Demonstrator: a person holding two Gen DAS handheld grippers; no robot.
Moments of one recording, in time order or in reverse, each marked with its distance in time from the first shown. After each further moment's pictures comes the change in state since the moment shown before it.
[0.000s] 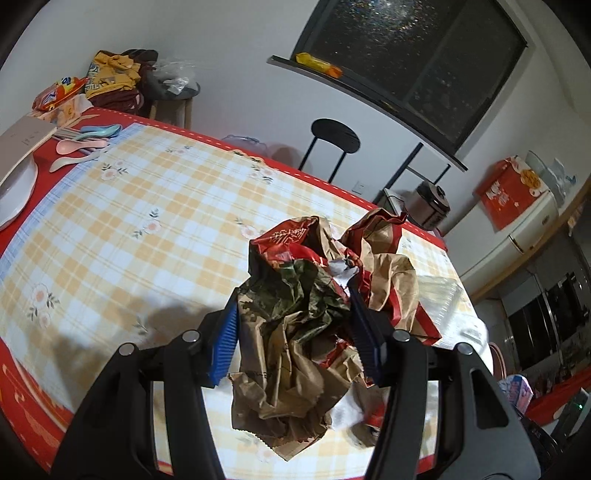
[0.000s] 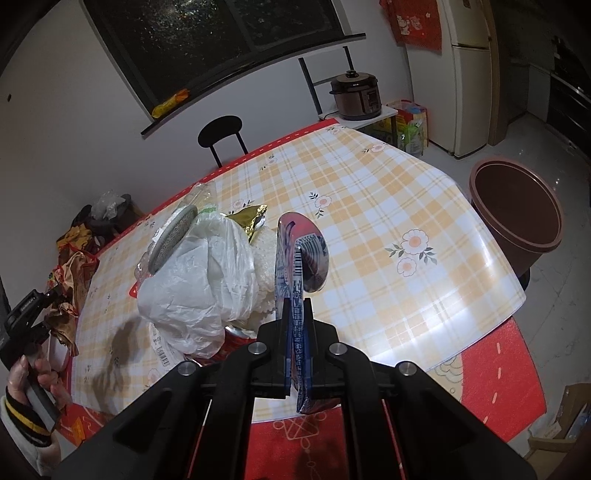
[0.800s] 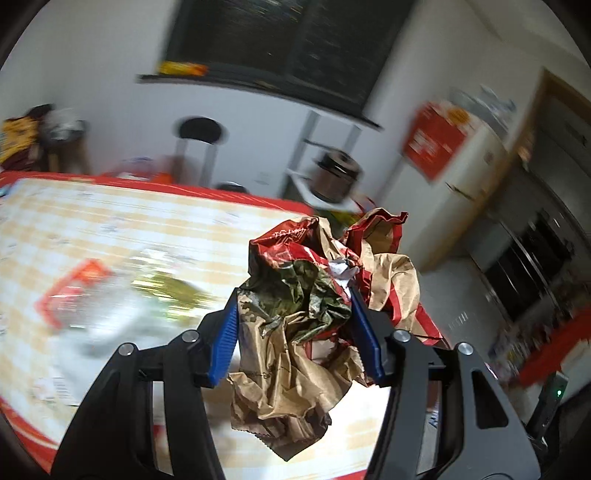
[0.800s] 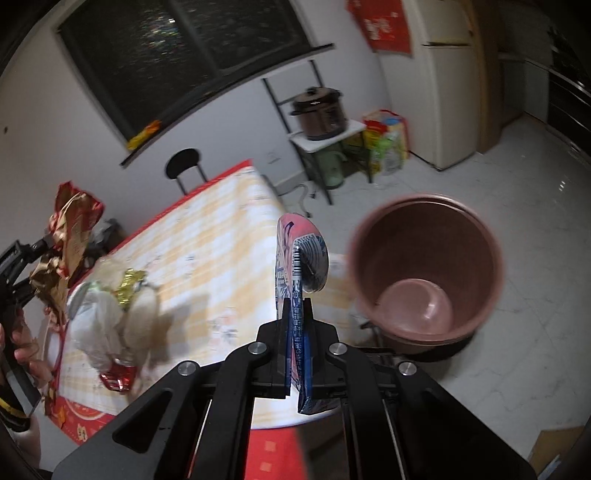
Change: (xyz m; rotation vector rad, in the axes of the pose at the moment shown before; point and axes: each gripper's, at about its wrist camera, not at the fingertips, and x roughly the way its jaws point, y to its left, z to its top) left arm 0.066 -0.398 -0.100 0.255 0.016 -0.164; right arm -0.028 -0.287 0.107 0.012 -0.022 0.001
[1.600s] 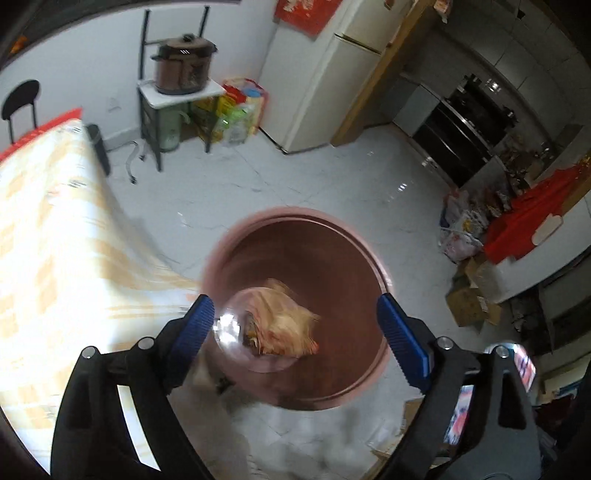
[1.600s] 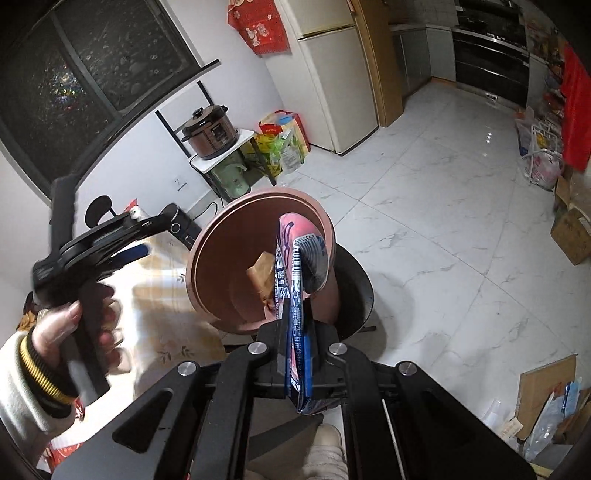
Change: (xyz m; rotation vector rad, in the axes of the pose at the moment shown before) left arm 0.230 -0.246 -0.105 0.296 0.384 -0.242; right arm -0.044 -0.157 -0.030 0.237 -0.036 -0.201
